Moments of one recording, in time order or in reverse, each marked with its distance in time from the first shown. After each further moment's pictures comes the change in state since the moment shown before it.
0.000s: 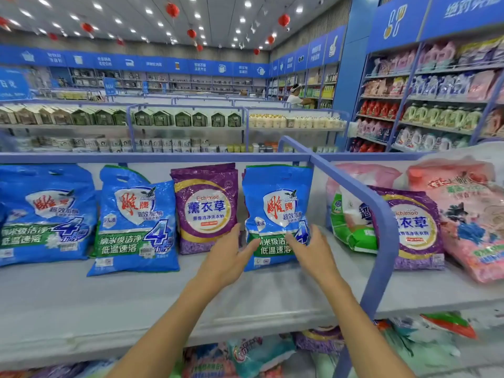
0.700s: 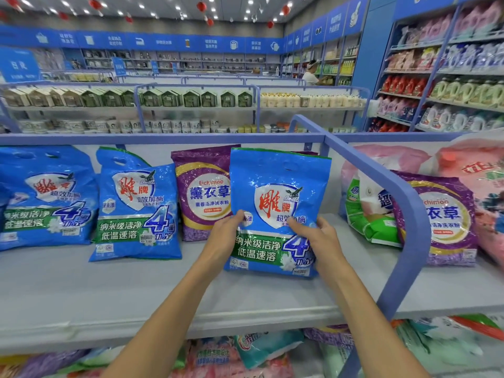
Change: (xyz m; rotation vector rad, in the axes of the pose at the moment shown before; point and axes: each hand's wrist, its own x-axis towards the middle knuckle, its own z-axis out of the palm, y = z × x) left_hand 0.024 -0.001 0.004 -0.769 0.129 -0.405; right_hand 0.004 -0.004 0.010 0.827 -0.212 0.172
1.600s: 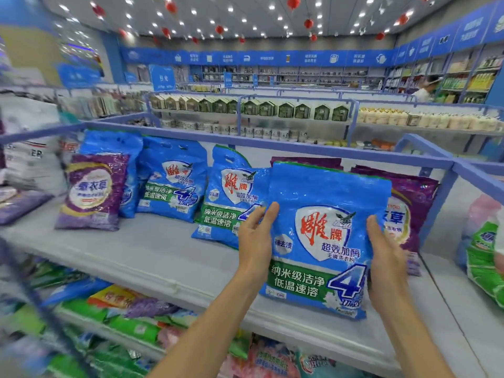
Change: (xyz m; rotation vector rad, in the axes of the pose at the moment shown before) left_hand -0.053 0.021 -0.073 -0.327 0.399 0.281; right_hand -0.014 0.001 0.077 0.068 -0.118 -0.113
